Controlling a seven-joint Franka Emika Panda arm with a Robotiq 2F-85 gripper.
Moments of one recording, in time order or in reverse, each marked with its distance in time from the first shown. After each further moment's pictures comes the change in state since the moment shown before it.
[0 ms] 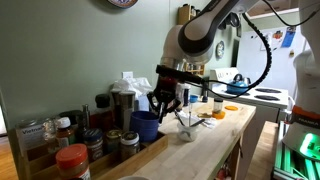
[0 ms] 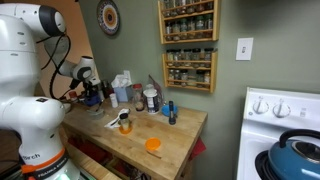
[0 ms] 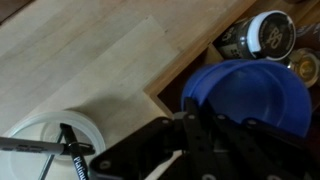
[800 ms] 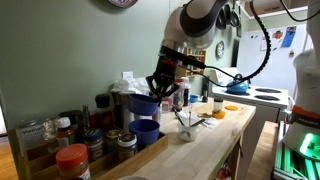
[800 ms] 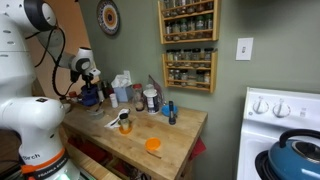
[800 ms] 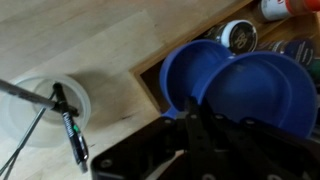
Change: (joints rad) arm -0.001 -0.119 -0.023 0.016 0.005 -0.094 -0.168
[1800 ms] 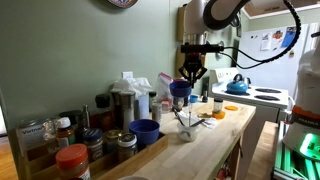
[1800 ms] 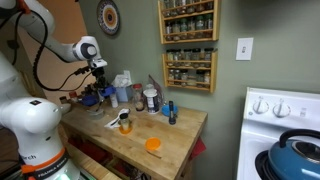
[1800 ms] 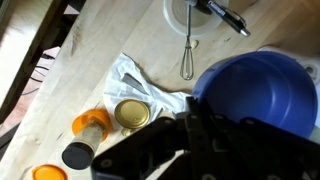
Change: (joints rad) arm -0.185 -0.324 -0.069 -0.173 -0.391 -0.348 0.497
